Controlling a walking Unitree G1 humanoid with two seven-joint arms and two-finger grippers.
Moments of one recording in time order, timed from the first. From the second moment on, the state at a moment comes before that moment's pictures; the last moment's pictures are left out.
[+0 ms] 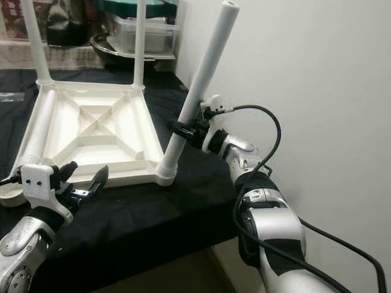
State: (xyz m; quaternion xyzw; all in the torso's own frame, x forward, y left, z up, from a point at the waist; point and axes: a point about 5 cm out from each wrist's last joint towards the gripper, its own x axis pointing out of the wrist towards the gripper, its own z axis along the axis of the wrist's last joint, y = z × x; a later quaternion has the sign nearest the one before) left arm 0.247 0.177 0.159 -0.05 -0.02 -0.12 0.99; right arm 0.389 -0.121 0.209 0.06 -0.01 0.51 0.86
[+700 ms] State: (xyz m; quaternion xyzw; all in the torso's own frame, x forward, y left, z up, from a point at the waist) left arm 0.244 0.180 0.160 -0.05 -0.02 -0.12 0.99; right arm 0.369 -0.088 0.204 0.05 0.01 0.67 0.74
